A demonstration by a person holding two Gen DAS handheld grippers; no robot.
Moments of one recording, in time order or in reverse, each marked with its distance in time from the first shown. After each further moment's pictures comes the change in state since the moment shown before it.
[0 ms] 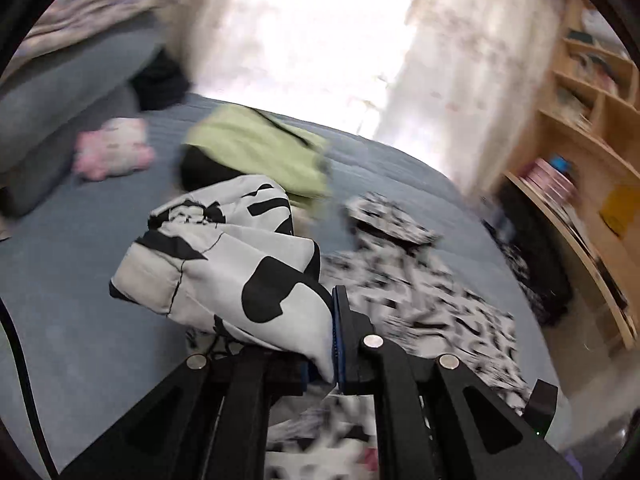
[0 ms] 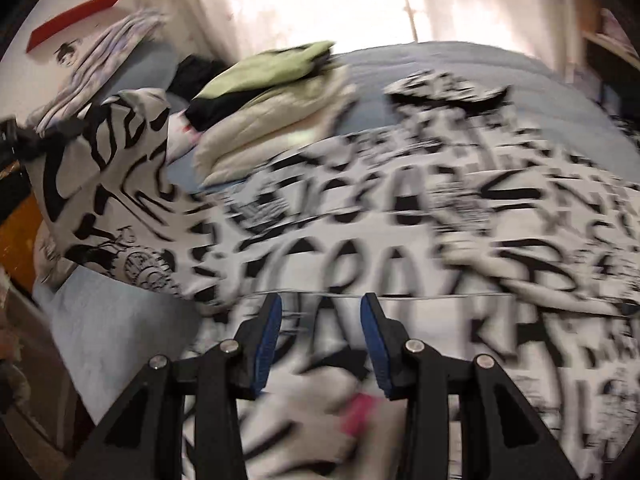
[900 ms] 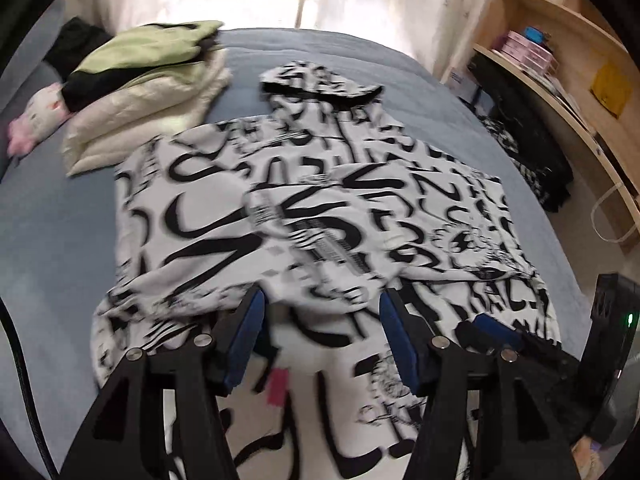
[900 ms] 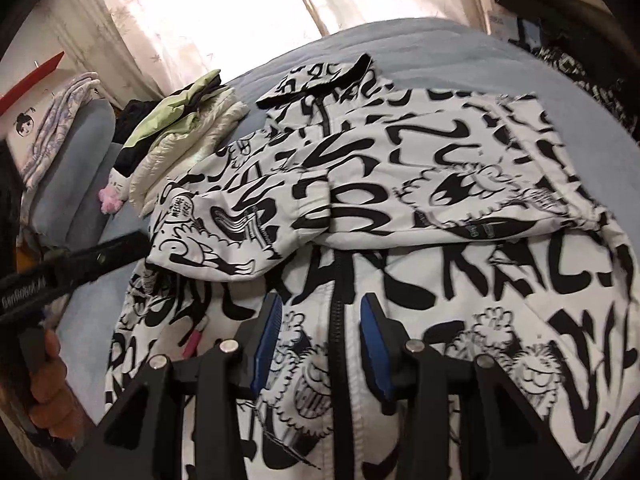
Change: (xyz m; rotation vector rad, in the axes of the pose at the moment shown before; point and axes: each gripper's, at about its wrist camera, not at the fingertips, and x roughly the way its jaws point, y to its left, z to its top) left arm 0.069 -0.104 -0.123 0.157 0.317 0.020; right arm -0.044 -0.148 -0.048 0.212 0.030 0.021
